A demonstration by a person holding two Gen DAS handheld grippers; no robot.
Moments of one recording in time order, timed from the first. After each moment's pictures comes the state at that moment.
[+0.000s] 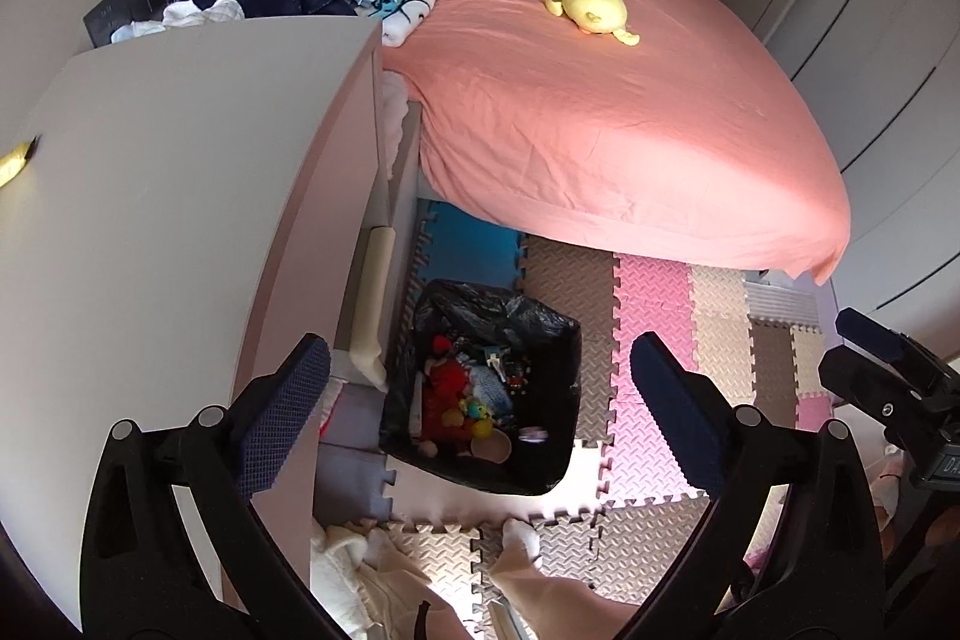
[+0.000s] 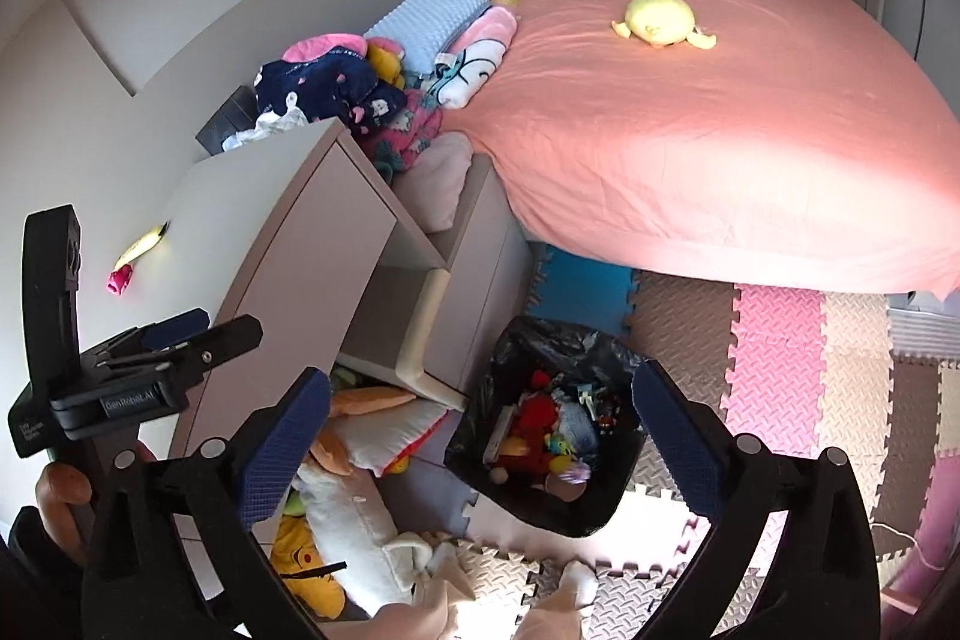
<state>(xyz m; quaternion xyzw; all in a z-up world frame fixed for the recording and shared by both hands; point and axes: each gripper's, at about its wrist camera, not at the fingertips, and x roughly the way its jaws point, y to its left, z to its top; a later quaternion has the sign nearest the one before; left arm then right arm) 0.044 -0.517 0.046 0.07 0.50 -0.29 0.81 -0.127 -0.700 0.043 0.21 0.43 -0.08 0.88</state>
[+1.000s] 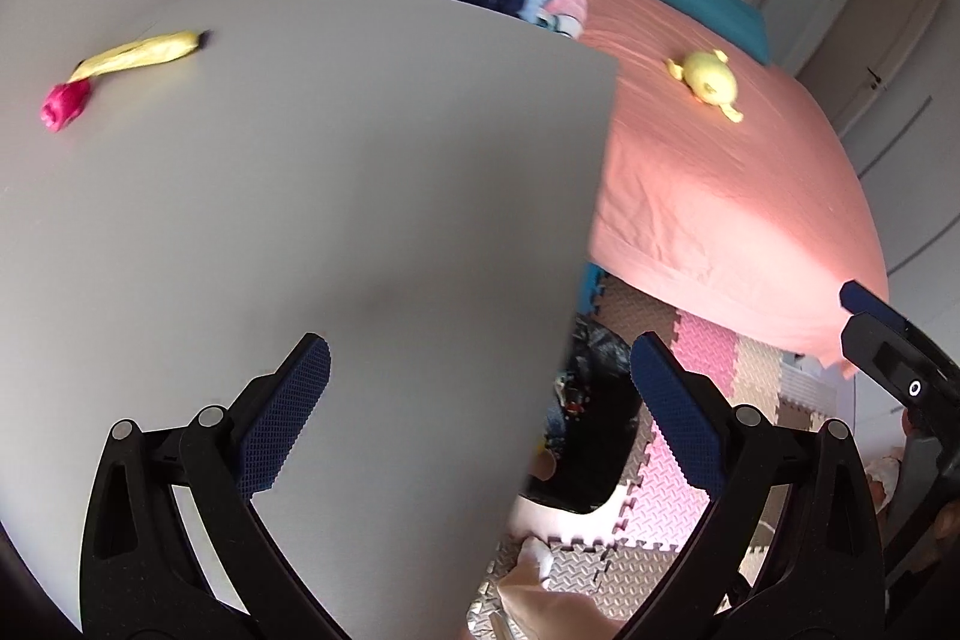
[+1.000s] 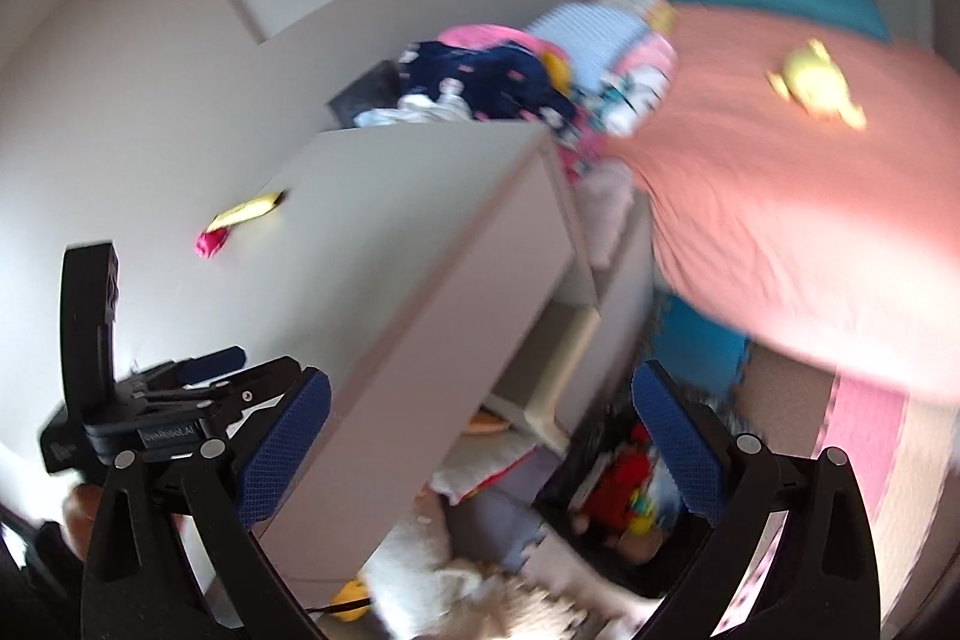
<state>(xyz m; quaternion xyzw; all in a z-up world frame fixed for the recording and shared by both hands) 0.064 -0.370 0.046 -0.01 0.50 -0.18 0.85 -0.037 -0.567 0.064 0.12 0.38 0.07 0.91</state>
